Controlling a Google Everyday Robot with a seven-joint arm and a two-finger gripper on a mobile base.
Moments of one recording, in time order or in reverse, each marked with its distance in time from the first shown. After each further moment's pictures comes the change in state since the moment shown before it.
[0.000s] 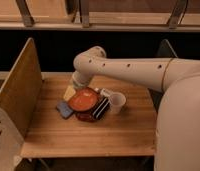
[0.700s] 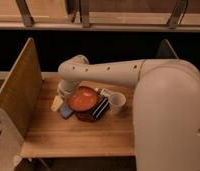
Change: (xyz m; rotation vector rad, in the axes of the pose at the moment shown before) arm -0.012 0.057 0.059 -0.107 0.095 -0.041
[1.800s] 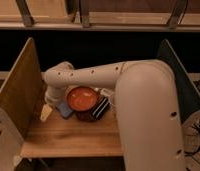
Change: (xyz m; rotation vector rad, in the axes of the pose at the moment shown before) arm -0.015 0.050 0.047 -0.108 0.058 -0.132
